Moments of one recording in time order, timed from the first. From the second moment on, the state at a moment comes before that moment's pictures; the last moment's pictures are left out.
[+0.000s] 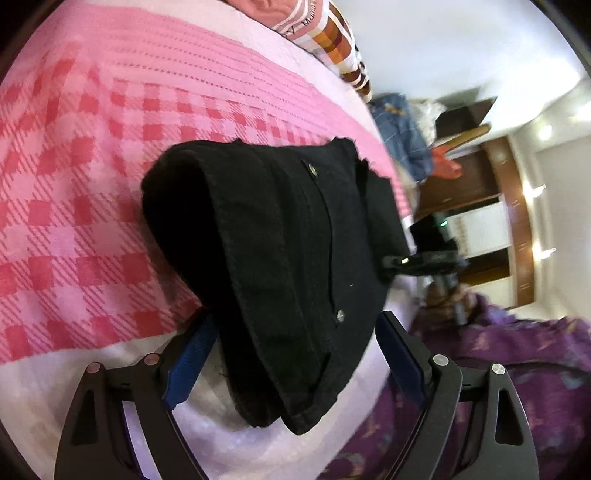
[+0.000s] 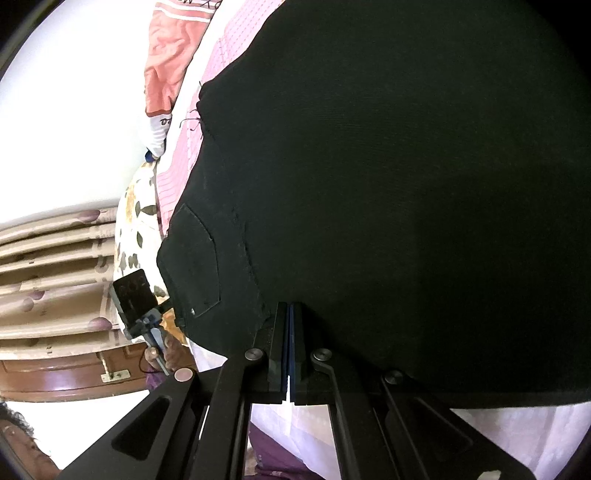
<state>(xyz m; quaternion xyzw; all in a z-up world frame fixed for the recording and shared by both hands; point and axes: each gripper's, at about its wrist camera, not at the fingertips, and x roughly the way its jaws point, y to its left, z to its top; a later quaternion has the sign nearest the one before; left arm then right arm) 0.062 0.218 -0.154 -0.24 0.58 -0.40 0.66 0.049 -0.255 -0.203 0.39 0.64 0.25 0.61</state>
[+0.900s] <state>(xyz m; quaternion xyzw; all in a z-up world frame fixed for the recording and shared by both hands) 0.060 0.225 -0.155 -0.29 0.59 -0.46 0.60 0.051 -0.248 -0.203 0.42 0.65 0.21 0.60</state>
